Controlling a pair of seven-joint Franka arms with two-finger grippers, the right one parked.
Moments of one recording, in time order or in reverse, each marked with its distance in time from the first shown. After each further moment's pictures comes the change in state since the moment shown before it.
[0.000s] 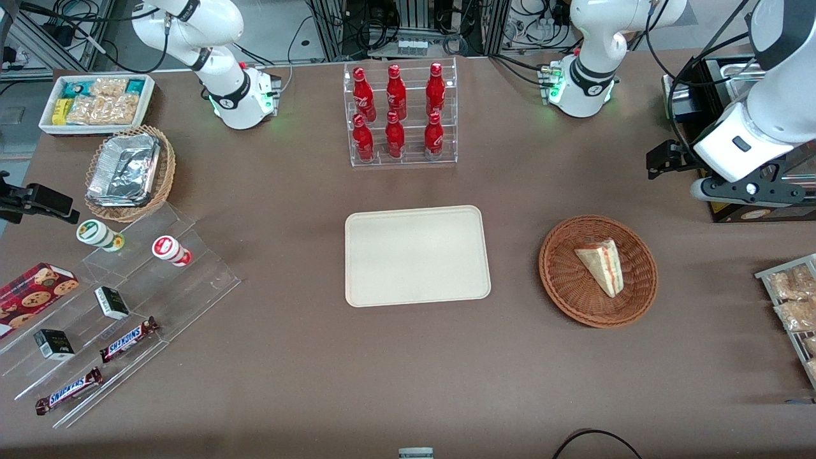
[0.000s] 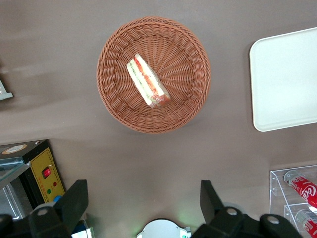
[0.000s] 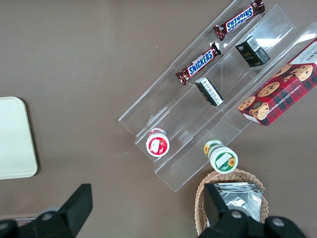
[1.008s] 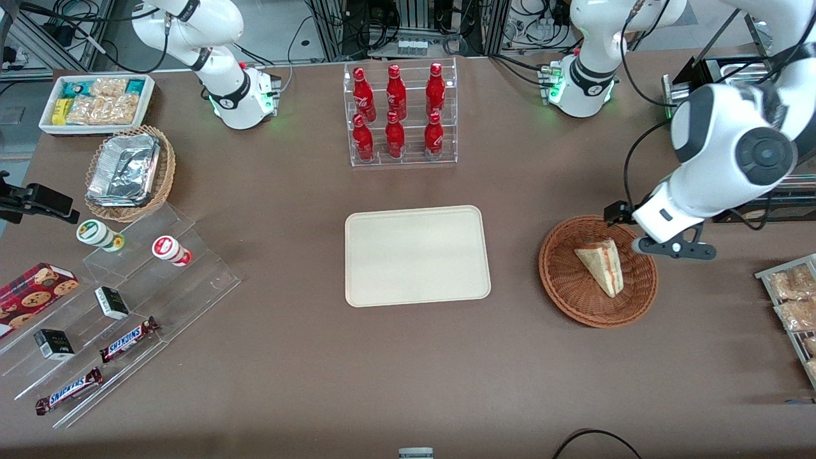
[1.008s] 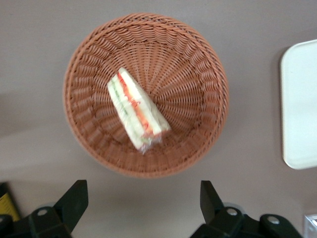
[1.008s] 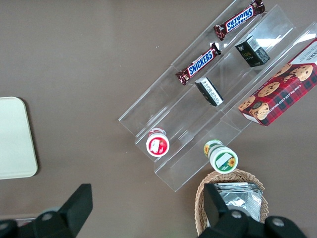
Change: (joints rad) arm -0.002 0.093 -0.005 -0.384 0.000 0.515 0.000
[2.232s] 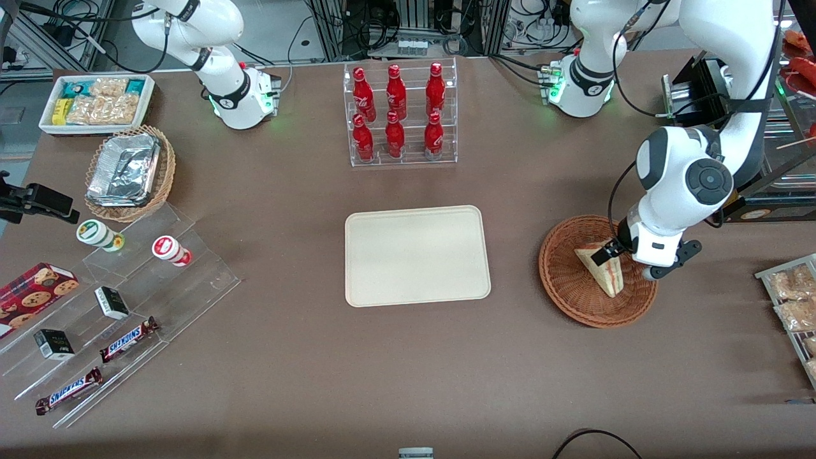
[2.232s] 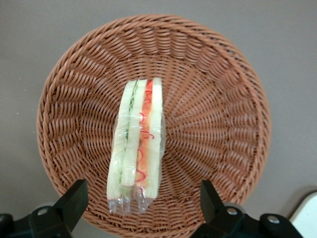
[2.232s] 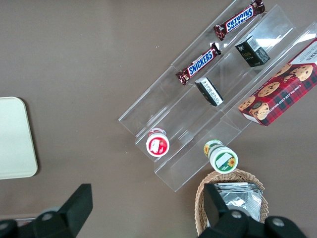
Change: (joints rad) arm 0.007 0.093 0.016 -0.166 0.000 0.353 -0.692
